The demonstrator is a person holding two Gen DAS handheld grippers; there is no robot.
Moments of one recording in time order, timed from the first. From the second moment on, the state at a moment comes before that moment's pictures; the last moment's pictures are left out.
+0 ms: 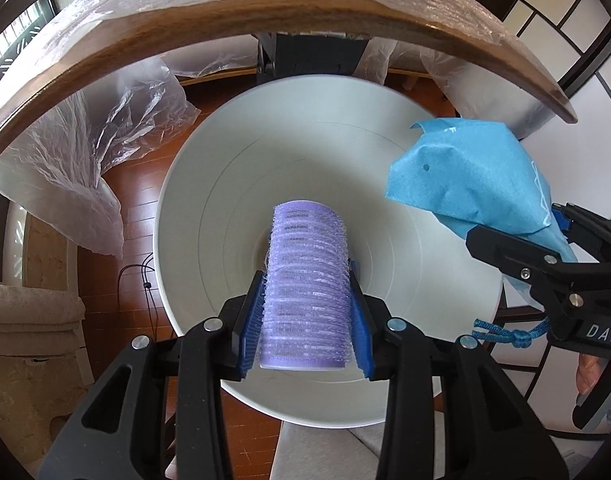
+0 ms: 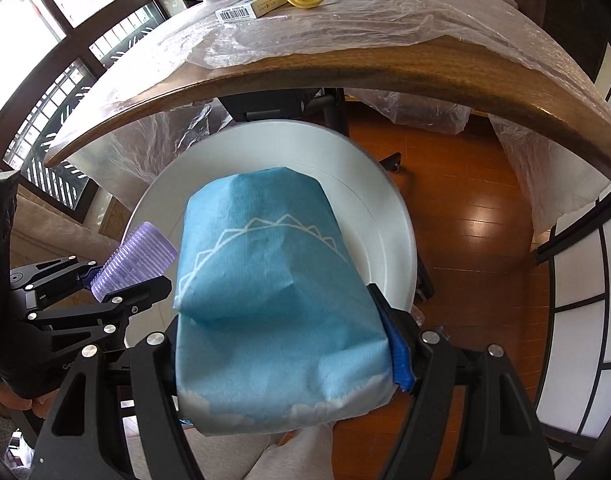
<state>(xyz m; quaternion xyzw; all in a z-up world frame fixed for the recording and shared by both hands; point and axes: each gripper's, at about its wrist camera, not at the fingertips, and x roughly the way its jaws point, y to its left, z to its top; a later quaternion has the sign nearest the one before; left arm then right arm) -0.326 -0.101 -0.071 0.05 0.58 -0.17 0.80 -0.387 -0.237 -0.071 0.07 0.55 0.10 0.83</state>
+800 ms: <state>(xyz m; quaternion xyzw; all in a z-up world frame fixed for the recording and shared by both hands) -0.316 -0.099 -0.066 0.04 0.58 -0.16 0.80 -0.382 -0.254 -0.065 0.08 0.54 0.09 0.83</state>
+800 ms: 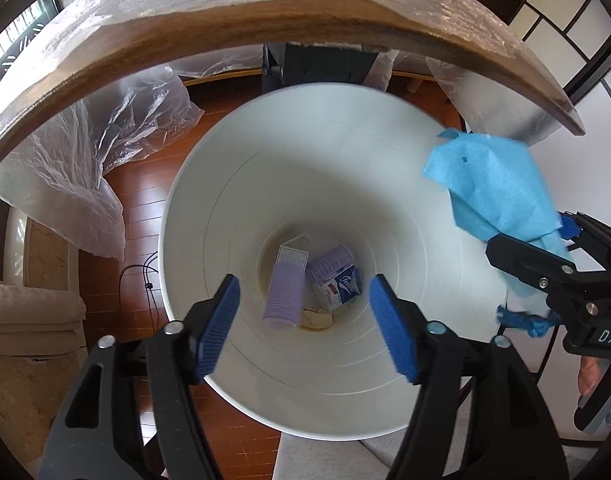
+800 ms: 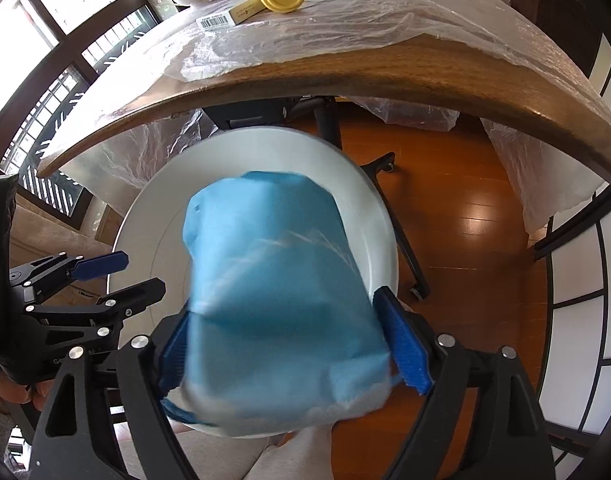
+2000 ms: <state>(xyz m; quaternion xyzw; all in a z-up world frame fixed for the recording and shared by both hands) -0.301 -0.099 0.057 0.02 0.43 -0.14 0.89 -0.377 -0.290 0.070 0.02 0.35 0.06 0.93</state>
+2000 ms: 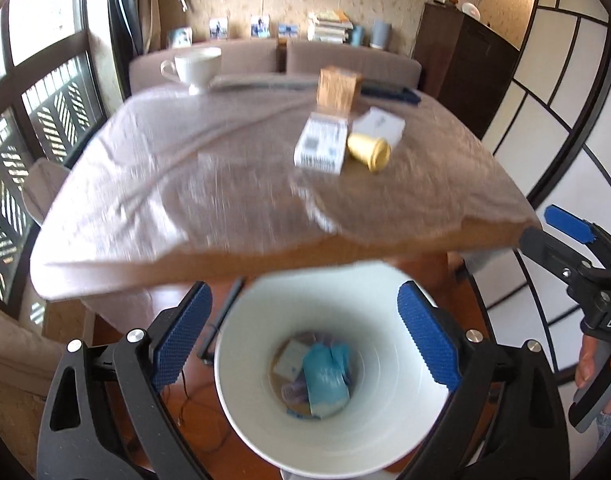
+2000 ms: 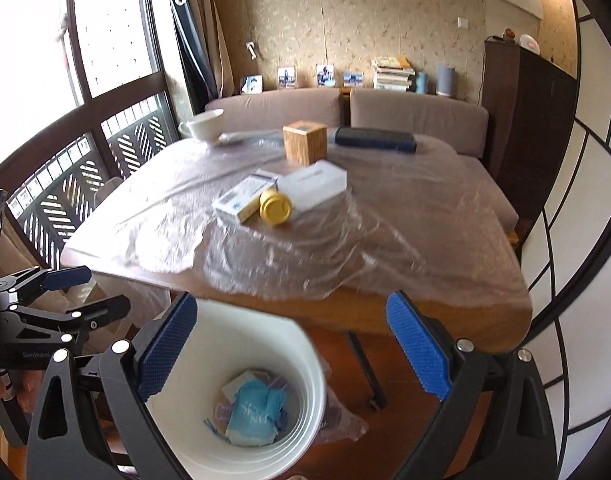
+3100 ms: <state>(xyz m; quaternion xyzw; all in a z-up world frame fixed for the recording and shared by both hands) -0.143 -0.146 0.017 0.10 0.45 -0.20 0.86 -0.172 -0.298 0.019 -0.07 0.42 0.11 0.90</state>
